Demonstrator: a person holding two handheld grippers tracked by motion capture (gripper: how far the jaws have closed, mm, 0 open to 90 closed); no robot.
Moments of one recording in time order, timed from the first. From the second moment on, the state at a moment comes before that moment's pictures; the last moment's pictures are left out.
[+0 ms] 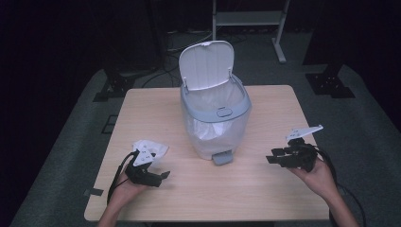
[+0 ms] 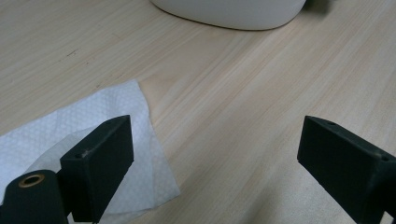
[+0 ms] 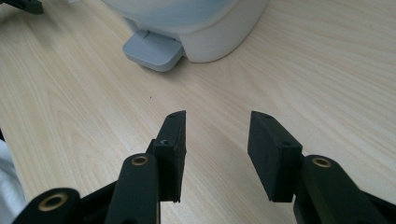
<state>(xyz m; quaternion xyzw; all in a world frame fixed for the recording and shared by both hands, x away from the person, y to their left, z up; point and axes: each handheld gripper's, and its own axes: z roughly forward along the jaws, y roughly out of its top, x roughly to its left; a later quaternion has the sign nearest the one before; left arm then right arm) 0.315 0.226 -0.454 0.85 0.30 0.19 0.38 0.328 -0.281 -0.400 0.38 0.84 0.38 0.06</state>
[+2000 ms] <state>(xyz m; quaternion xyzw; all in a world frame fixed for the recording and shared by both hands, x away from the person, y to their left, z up) 0.390 0.270 -0.460 0.85 0.41 0.17 0.28 0.300 -0.281 -0.446 0.37 0.85 0.37 0.06</state>
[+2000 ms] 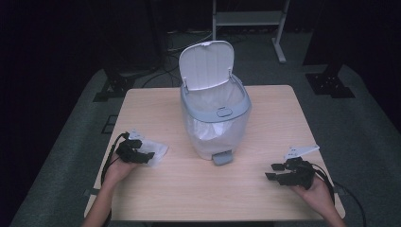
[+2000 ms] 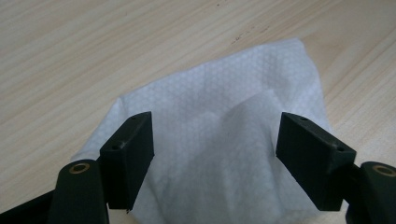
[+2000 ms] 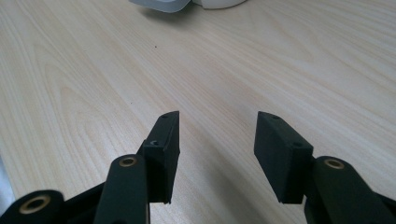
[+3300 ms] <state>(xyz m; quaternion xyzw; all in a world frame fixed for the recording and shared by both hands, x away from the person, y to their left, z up) 0.383 0.271 -0.441 0.88 0.37 0.11 0.29 0.298 -0.276 -0.453 0.36 0.86 0.36 0.06</state>
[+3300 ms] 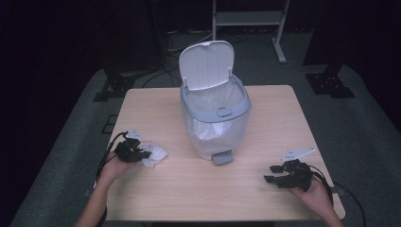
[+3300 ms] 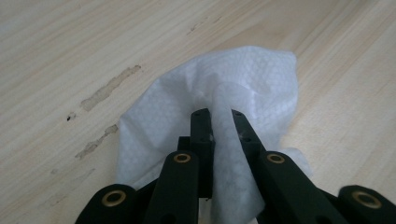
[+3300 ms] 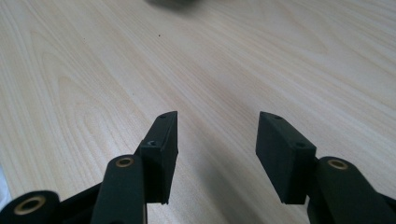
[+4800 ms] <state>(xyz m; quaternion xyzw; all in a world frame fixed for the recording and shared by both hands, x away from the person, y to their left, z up) 0.366 0.248 -0.341 0.90 0.28 0.11 0.32 0.294 -0.278 -0.451 0.36 0.86 0.36 0.07</state>
